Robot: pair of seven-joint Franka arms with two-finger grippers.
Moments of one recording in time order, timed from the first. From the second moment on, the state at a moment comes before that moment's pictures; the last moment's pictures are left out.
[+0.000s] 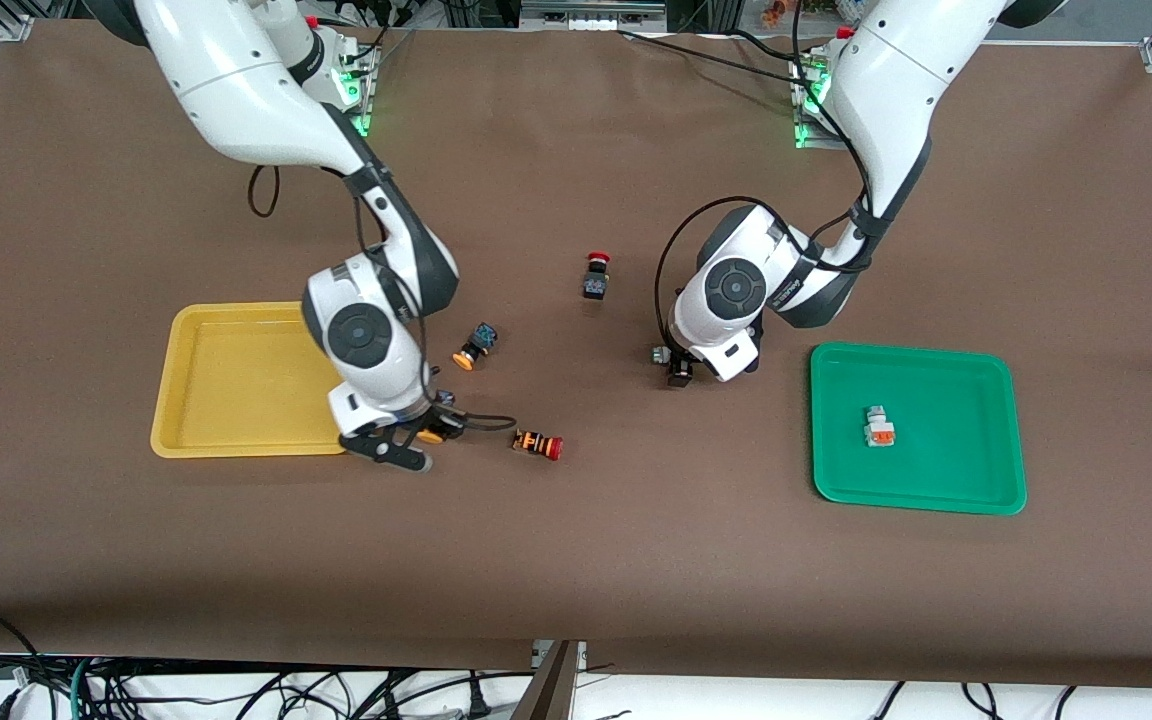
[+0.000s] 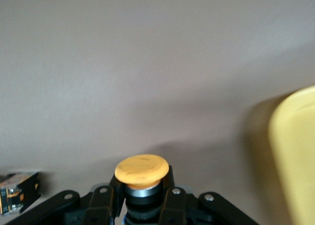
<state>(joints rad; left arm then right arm) -0.27 0.65 -0.33 -1.82 0.05 2.35 -2.06 0.35 0.73 0.07 -1.47 -0.13 2.28 0.74</state>
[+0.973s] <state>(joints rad) -0.18 0.59 -0.31 -1.66 0.06 2.00 -1.88 0.04 0.53 0.06 -1.55 -0.08 2.00 0.13</state>
